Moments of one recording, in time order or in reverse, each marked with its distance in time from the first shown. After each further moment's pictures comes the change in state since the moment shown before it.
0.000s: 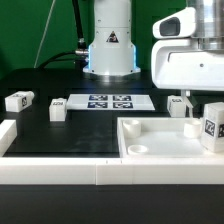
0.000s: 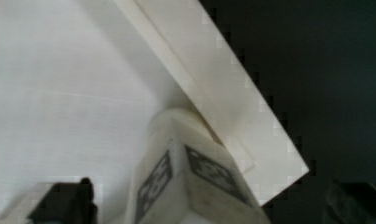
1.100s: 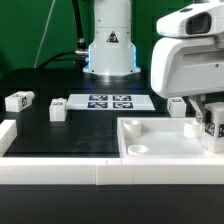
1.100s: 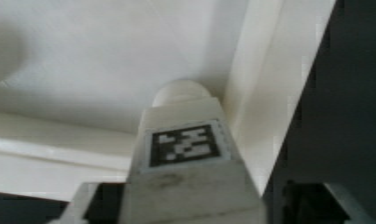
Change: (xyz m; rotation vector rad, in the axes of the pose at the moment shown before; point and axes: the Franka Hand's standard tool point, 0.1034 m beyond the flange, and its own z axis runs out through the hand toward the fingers) arm 0.001 -0.001 0.000 -0.057 0.019 -0.639
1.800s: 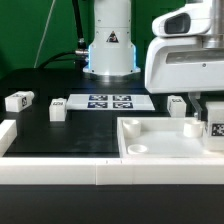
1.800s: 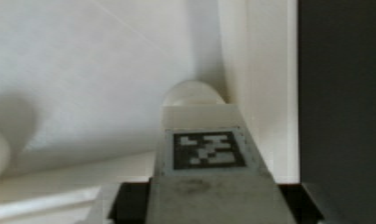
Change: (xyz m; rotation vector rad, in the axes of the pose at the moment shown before) arm -0.002 0.008 0.000 0.027 -0.004 0.477
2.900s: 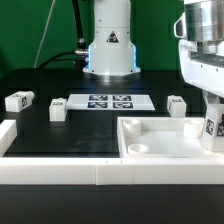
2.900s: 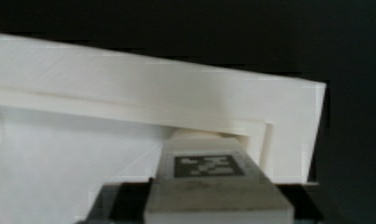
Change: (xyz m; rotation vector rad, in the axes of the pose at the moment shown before) arm -0.007 -0.008 0.006 0.052 -0.014 1.123
